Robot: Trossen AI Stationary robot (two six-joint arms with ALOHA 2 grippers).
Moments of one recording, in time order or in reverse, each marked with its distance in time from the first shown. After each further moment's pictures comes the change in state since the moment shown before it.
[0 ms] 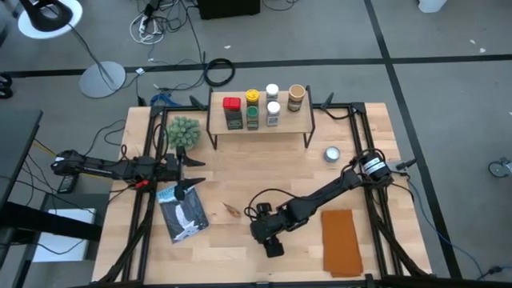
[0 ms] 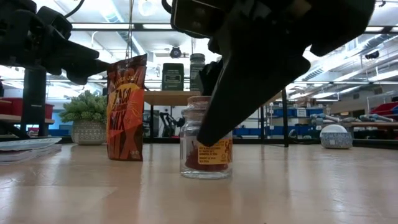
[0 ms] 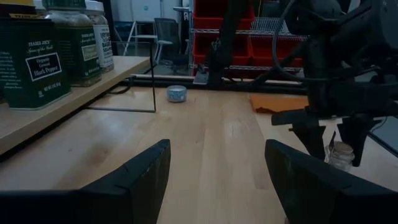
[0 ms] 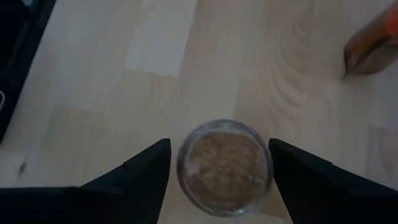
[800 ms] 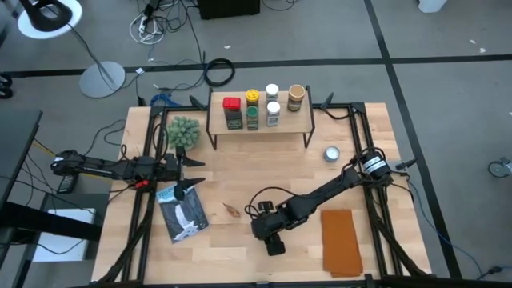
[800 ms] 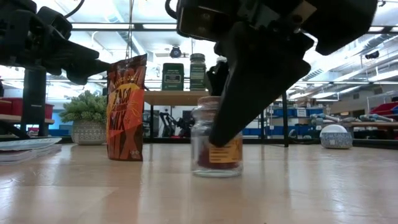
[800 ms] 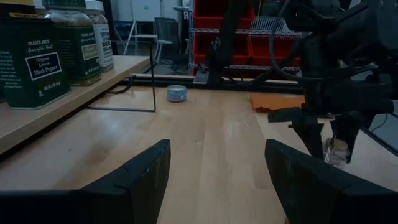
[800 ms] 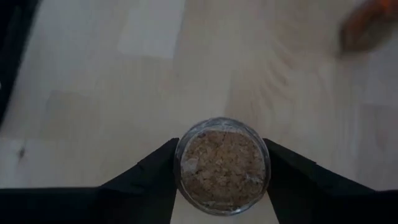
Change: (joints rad) left arm 0.000 0.000 0.000 -0.001 0.000 0.000; right arm -0.008 -0.012 0.000 -0.059 -0.018 0.009
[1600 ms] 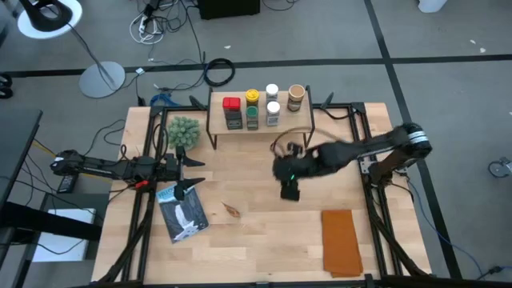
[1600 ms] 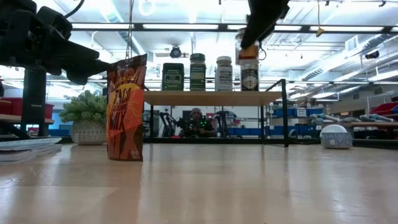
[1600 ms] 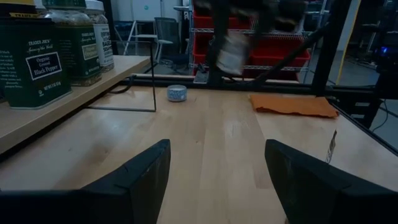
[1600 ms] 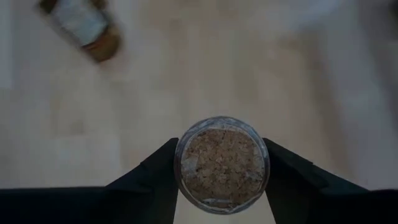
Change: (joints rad) left arm 0.000 0.000 0.000 0.000 -0.001 0.000; right arm -0.219 -0.465 -0.002 -0.504 0.259 0.012
